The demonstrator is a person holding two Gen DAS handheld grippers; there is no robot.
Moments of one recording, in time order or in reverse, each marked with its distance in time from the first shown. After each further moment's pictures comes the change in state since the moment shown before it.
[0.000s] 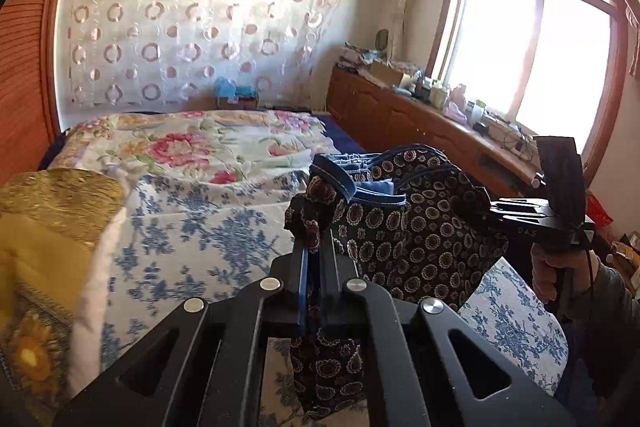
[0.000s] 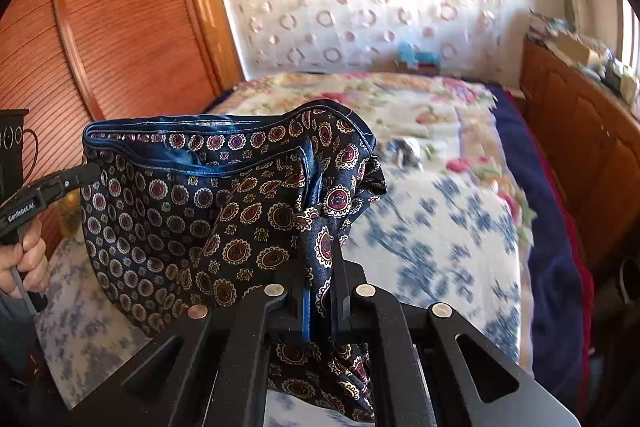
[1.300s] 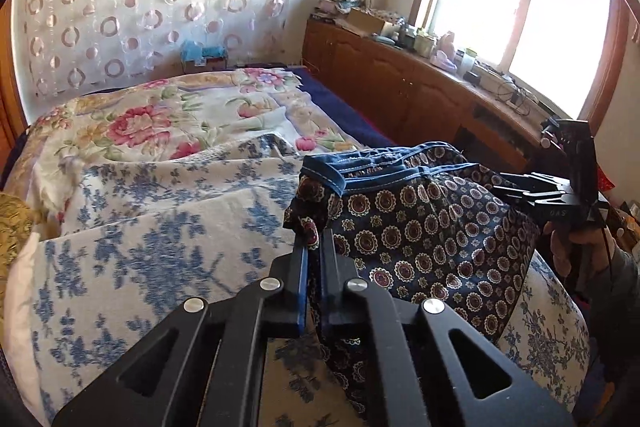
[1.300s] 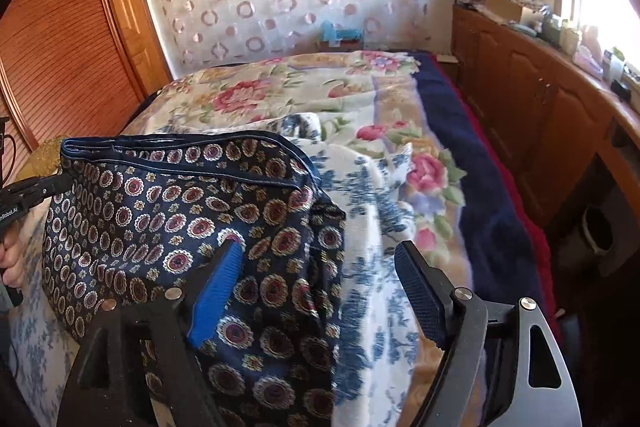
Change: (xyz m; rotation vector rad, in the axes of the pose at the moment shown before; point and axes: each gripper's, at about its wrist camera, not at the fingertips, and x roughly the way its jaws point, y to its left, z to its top) left arm 0.122 -0.026 0.012 0.072 0.179 -0.038; right arm 0.001 -0.062 -0.019 0.159 0.067 -0.184
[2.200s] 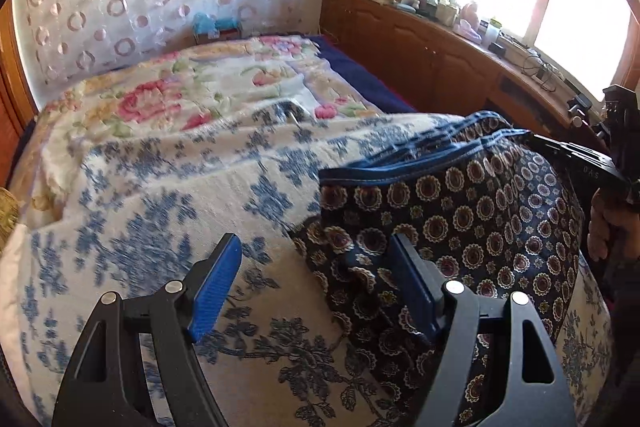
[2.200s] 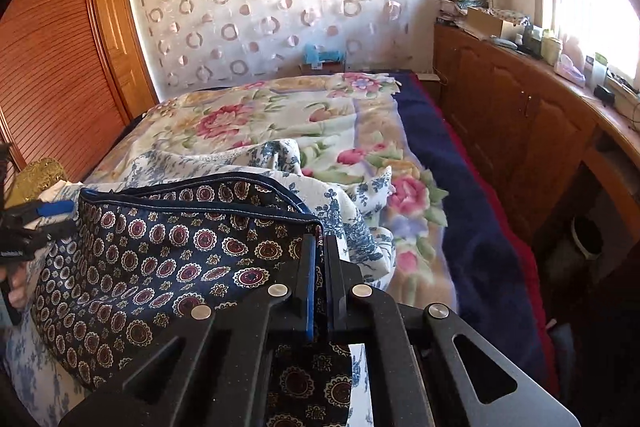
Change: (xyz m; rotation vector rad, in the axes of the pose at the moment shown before) left arm 0.057 -0.004 -0.003 -0.001 0.138 0.064; right arm -0.011 -0.014 0.001 0.021 -0.092 -0.066
